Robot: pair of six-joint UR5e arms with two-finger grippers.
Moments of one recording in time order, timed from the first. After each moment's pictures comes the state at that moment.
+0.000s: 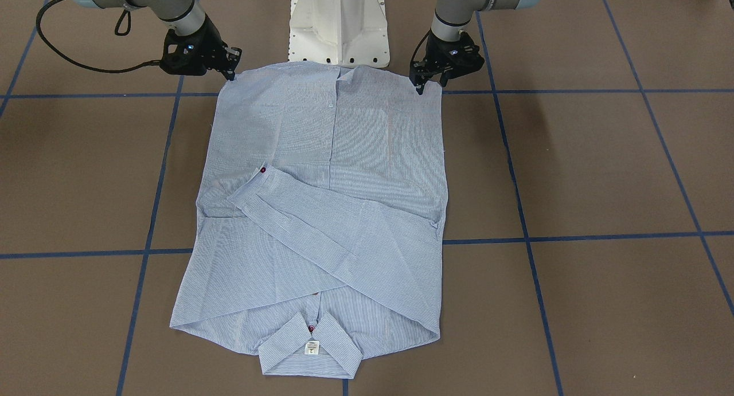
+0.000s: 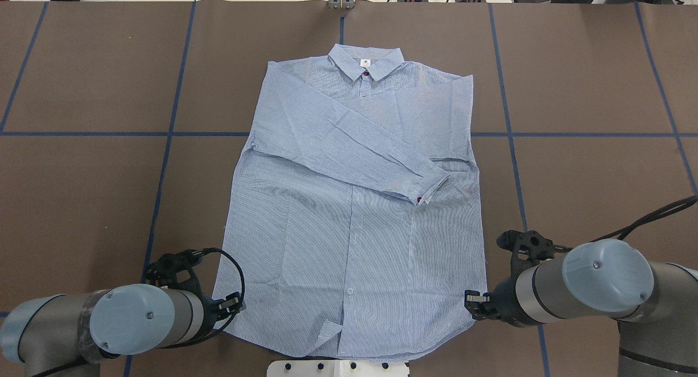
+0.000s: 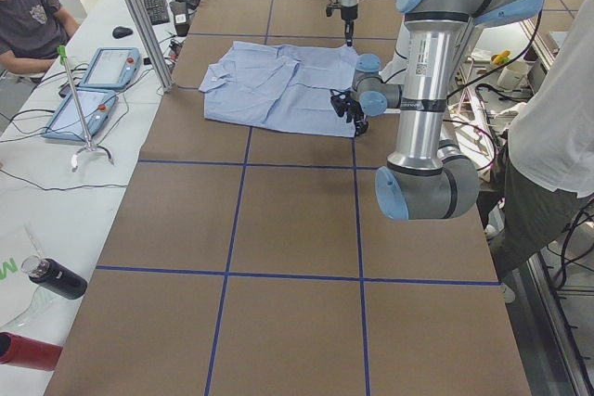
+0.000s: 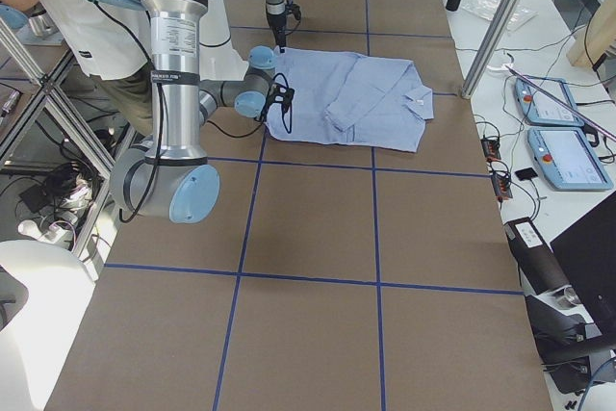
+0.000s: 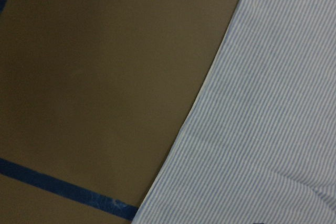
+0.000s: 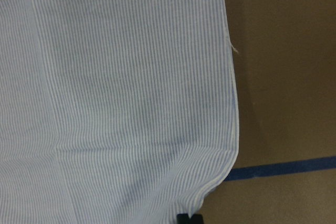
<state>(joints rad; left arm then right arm) -0.17 -1.73 -2.04 -1.77 -1.64 -1.84 0.29 -1.59 2.14 -1.20 1.90 1.62</state>
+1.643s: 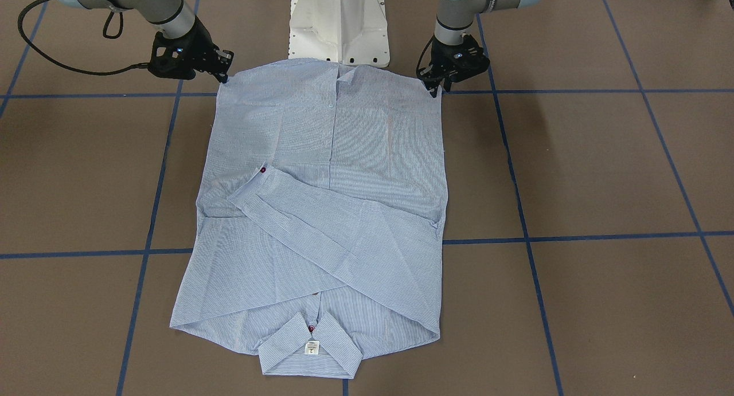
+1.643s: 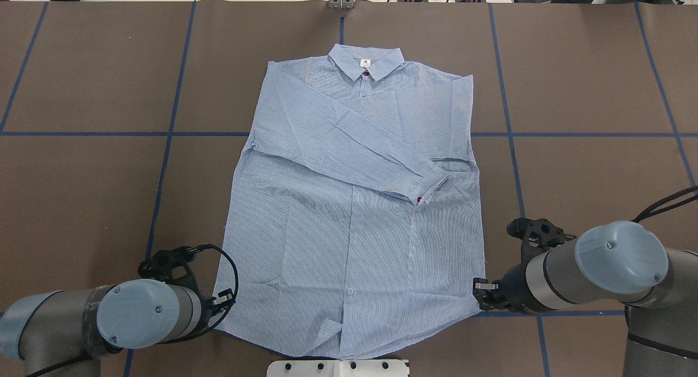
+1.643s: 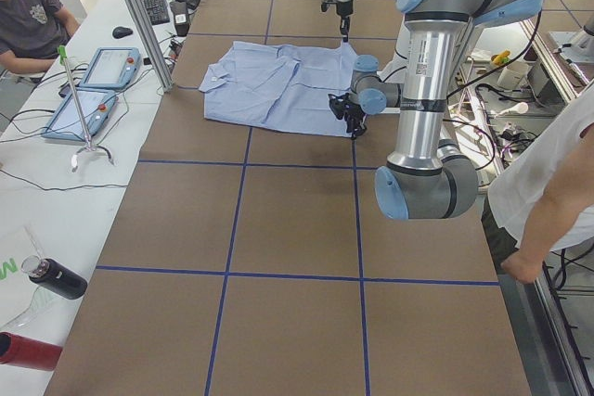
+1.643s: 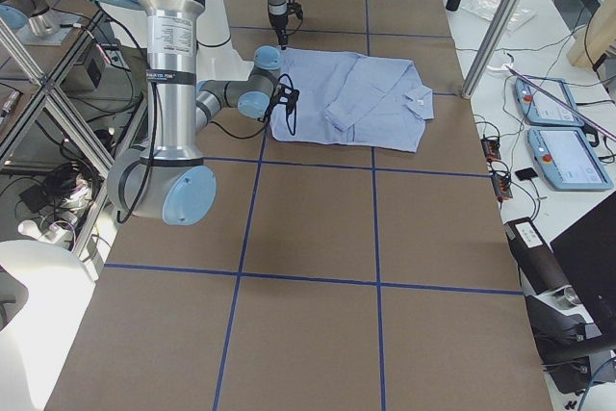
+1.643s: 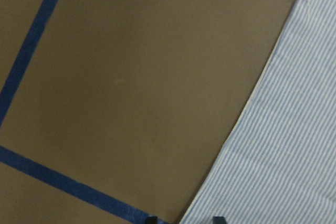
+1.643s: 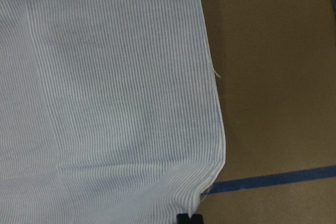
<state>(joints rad) -0.18 -1.74 -2.05 -1.67 -1.64 -1.85 0.34 -1.60 2.14 -1.20 1.95 1.61</state>
